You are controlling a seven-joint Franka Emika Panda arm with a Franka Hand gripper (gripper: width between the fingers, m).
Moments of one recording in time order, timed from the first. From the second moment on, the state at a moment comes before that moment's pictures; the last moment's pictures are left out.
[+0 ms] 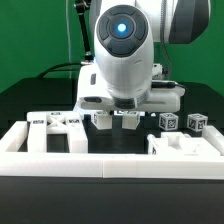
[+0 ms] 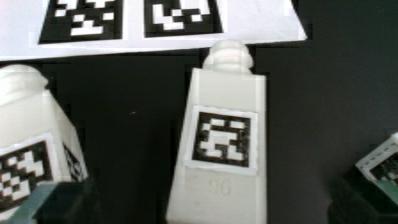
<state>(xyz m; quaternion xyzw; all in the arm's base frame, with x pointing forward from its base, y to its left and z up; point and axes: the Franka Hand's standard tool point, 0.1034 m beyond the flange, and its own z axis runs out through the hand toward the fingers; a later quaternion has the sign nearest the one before) 0.448 0.004 0.026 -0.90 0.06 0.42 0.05</state>
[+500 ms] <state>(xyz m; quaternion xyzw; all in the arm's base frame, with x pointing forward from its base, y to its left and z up) 0.449 0.016 0.025 -0.91 0.04 0.42 0.04</state>
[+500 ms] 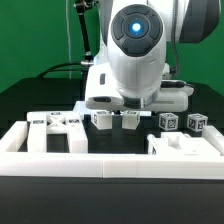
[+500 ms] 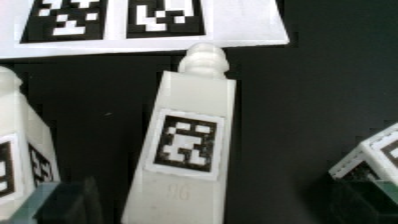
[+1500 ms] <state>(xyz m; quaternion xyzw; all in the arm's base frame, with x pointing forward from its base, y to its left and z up) 0.434 0.006 0.003 -0.90 0.06 0.43 0.04</state>
